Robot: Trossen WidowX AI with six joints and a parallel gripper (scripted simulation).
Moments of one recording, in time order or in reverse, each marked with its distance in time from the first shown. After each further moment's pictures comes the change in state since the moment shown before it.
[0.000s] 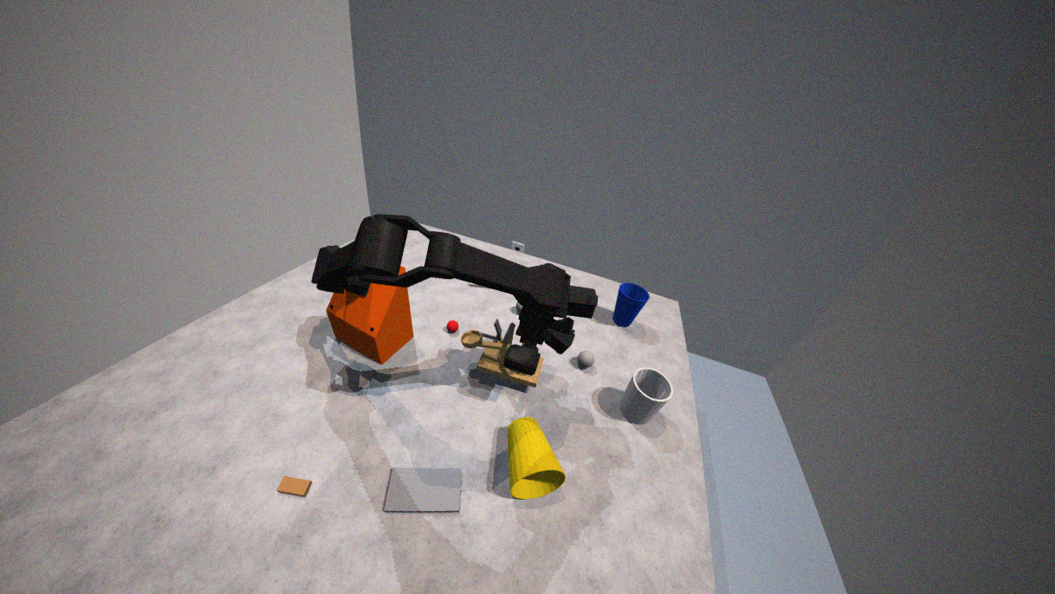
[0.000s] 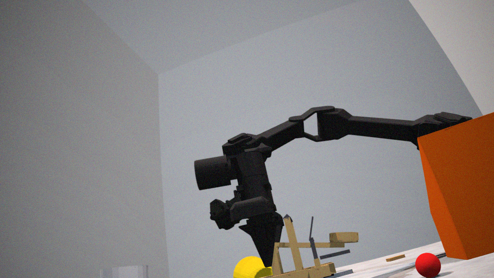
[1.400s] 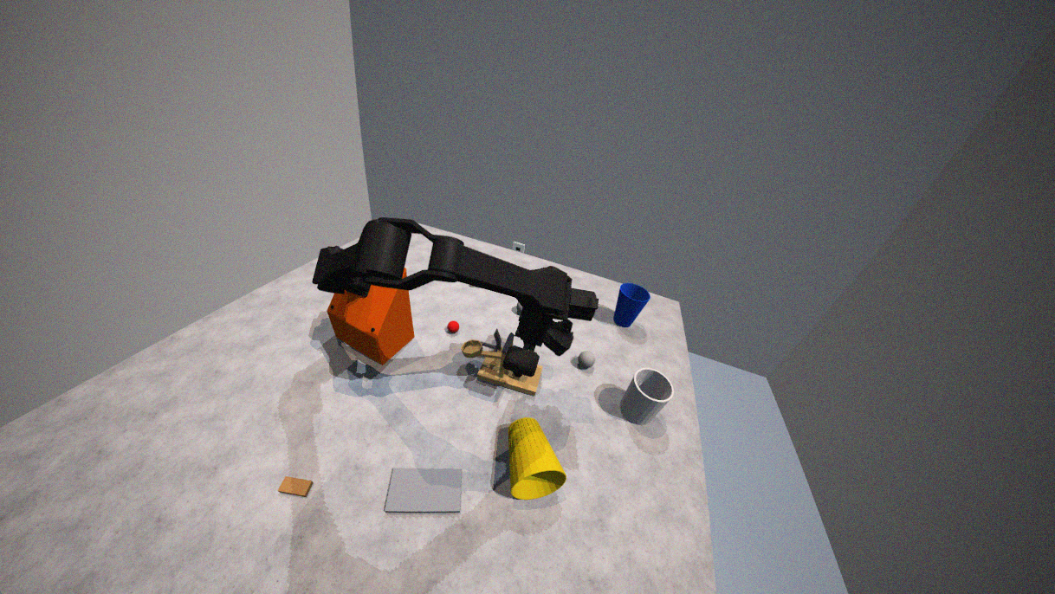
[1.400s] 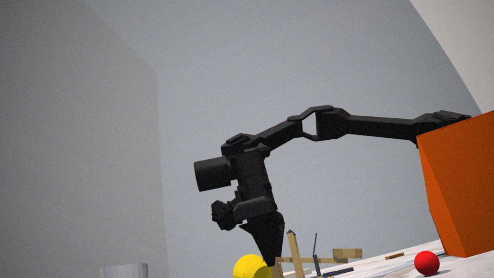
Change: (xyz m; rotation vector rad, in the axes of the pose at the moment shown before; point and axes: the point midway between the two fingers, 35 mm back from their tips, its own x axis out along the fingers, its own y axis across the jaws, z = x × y) arm 0.002 -0.002 -0.005 -0.016 0.039 -0.006
